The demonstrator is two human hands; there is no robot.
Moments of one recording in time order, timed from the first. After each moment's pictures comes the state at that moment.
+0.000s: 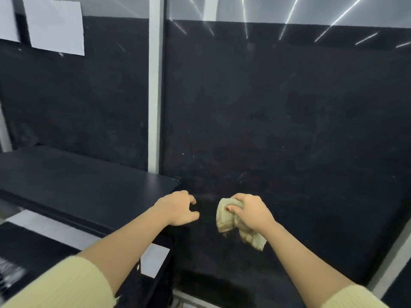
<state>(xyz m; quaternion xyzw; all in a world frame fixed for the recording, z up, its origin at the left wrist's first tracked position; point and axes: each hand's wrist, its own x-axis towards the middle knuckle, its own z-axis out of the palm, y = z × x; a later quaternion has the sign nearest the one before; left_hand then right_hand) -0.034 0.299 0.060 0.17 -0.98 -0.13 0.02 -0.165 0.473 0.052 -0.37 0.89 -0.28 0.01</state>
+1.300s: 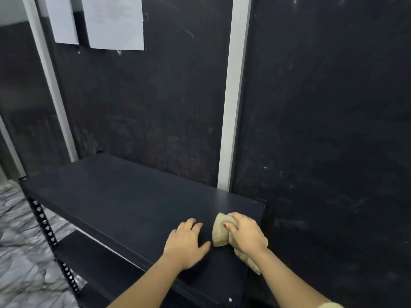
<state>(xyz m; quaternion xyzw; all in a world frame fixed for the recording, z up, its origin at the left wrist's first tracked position) -0.001 0.025 -0.049 0.30 -0.95 -0.11 0.03 -0.141 0.134 -0.033 -0.39 0.86 -0.31 0.07</state>
